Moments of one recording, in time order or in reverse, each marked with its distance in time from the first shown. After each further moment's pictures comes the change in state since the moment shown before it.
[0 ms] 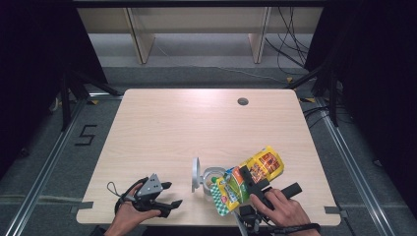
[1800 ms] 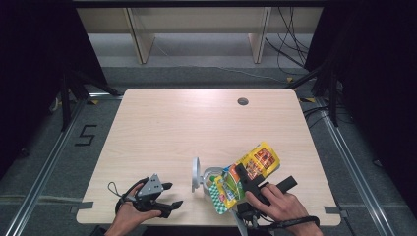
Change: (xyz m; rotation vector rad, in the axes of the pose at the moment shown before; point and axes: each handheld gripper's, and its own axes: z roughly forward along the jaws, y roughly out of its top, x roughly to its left) left arm -0.002 0.001 0.001 0.001 -0.021 -0.003; right arm -0.007 0.000 0.009 -0.023 -0.001 -0.117
